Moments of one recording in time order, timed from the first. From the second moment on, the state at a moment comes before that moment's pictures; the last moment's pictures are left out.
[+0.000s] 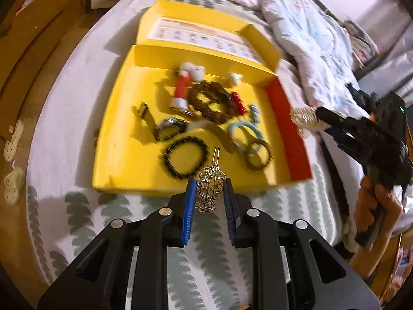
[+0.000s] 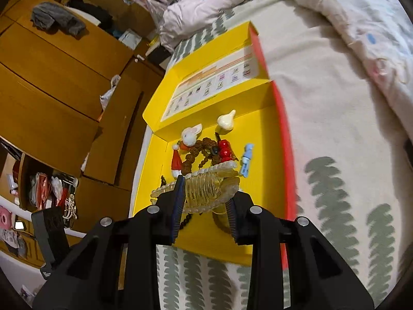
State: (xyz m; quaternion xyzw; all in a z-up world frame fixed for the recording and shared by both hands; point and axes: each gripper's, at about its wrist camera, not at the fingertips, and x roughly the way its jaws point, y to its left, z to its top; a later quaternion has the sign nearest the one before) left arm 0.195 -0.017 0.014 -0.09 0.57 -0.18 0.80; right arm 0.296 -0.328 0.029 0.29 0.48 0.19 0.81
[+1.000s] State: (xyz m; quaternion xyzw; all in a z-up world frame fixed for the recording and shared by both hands) left arm 0.253 0.001 -0.057 -0.05 0.62 -0.09 0.78; right arm 0.354 -0.280 -0.033 0.23 0.52 0.13 0.81
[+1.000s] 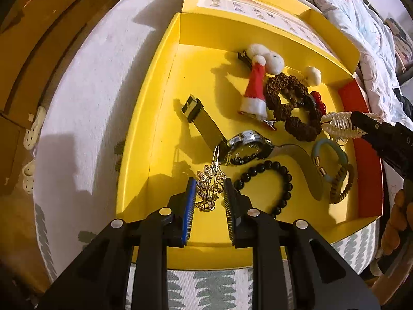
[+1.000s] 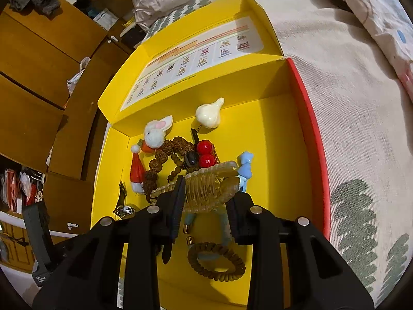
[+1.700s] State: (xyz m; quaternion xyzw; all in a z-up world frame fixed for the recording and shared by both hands) left arm 0.250 0.016 -0.040 -0.07 0.59 -0.10 0.80; right arm 0.344 -0.288 -0.011 0.23 0.49 0.13 0.83
